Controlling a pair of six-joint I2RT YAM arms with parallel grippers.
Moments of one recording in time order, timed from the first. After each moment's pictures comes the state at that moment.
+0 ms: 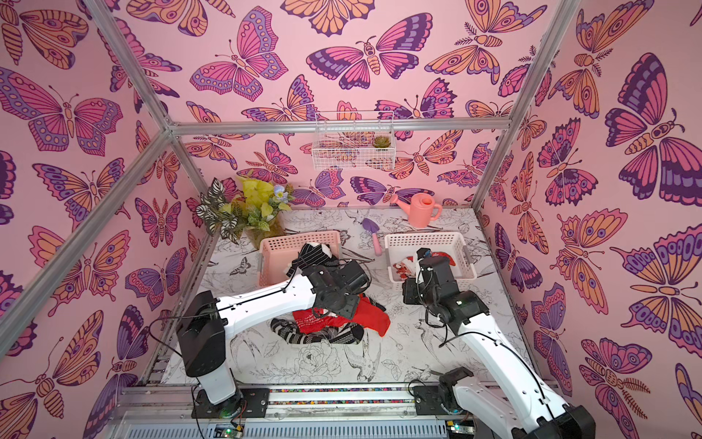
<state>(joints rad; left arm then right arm) -1.00 1.79 1.45 -0.95 -0.19 -0.58 0.36 0.95 0.80 -0.66 -0.05 0.40</state>
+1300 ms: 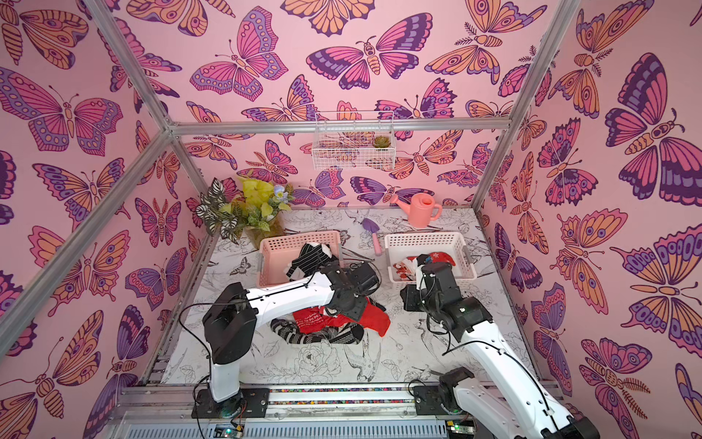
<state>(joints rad) -0.99 1.95 1.52 -0.94 -0.14 -0.52 0.36 0.89 0.77 -0.68 -0.12 0.42</state>
